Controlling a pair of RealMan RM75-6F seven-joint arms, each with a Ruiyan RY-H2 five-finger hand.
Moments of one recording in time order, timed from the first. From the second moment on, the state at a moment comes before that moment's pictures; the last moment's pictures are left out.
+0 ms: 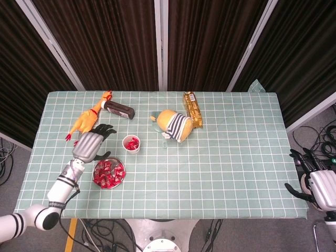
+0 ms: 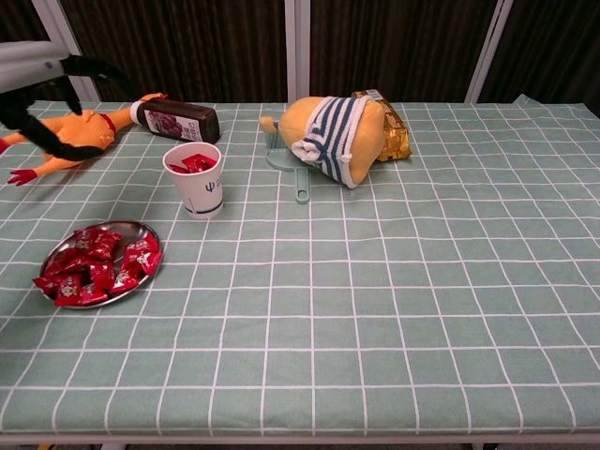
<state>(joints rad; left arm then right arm) -0.60 -1.35 -0.11 -1.57 1.23 1.08 0.17 0.11 -0.95 0.03 -1.59 -1.65 1.48 0.31</state>
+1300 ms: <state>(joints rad) -0.47 -1.50 0.02 -1.42 1.29 1.04 0.30 0.12 -0.94 0.02 -1.61 -1.64 1.49 0.31</state>
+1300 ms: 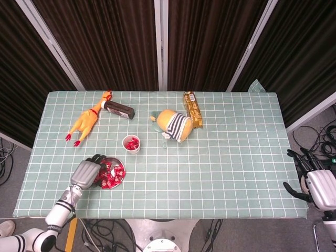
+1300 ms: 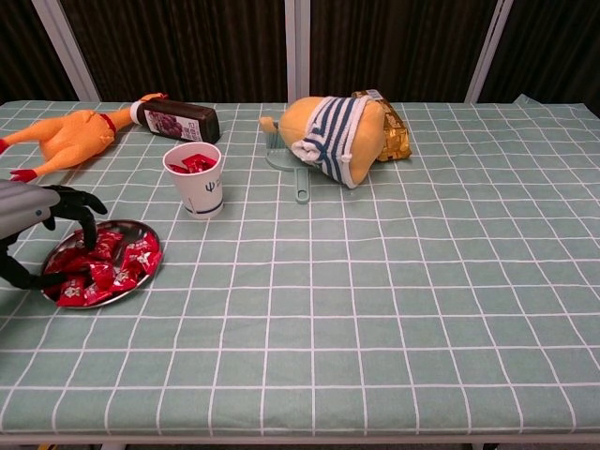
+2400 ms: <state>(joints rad) -0.47 -1.47 -0.01 -1.47 1.32 1.07 0.27 0.12 -0.94 0.02 -1.59 -1.64 1.50 0.34</state>
